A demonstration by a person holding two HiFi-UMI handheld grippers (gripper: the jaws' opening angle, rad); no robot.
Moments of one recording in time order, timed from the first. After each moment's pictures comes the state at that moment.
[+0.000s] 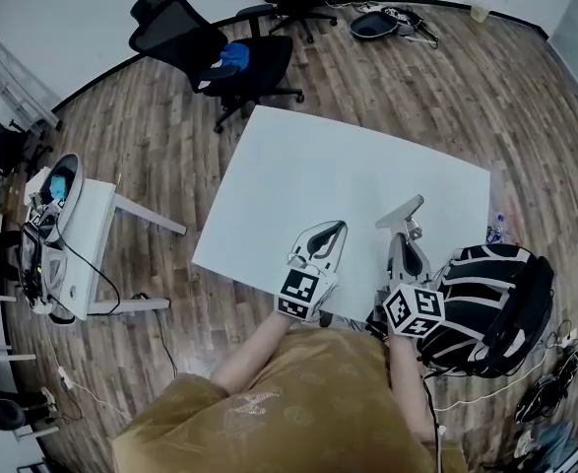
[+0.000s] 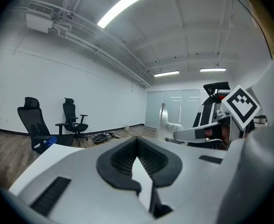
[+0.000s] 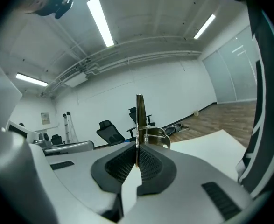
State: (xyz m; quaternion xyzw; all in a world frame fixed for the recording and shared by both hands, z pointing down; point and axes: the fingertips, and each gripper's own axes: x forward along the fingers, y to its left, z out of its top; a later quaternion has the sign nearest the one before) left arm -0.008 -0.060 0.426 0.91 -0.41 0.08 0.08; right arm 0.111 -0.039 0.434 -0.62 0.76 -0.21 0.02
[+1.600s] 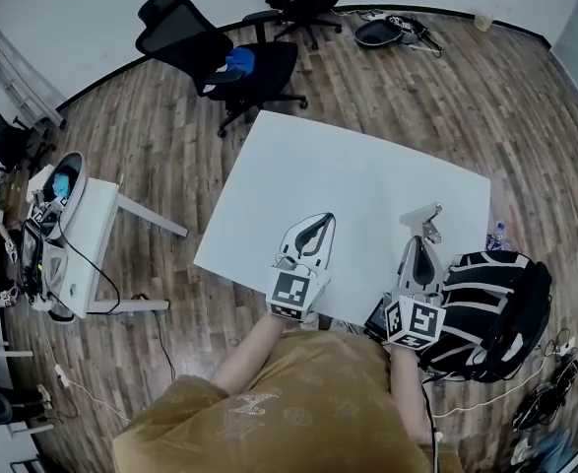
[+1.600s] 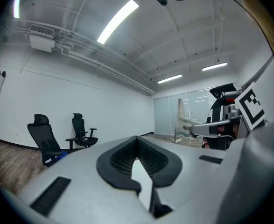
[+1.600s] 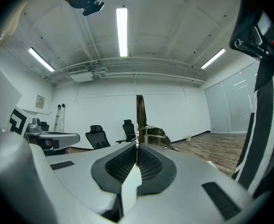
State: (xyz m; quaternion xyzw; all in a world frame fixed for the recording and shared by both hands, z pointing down) left arm -0.039 -0.073 0.384 0.88 -0.46 0.04 0.01; right arm 0.130 -0.032 0.385 -0.67 0.74 -0.06 0.01
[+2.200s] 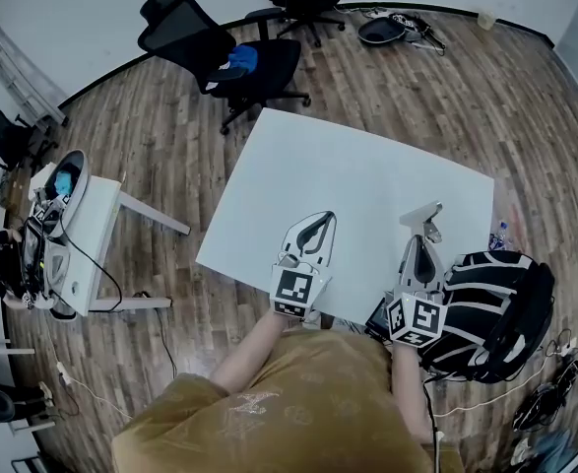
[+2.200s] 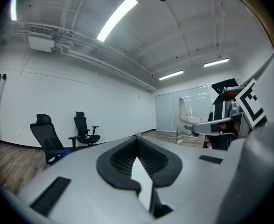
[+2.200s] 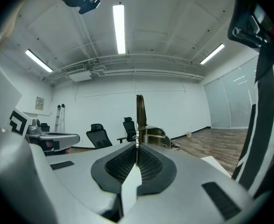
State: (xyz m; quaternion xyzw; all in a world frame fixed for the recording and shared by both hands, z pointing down) left arm -0.043 -0.077 0.395 0.88 -0.48 0.06 0.01; right arm 0.129 -0.035 0.397 -0.67 0.74 -0.08 0.00
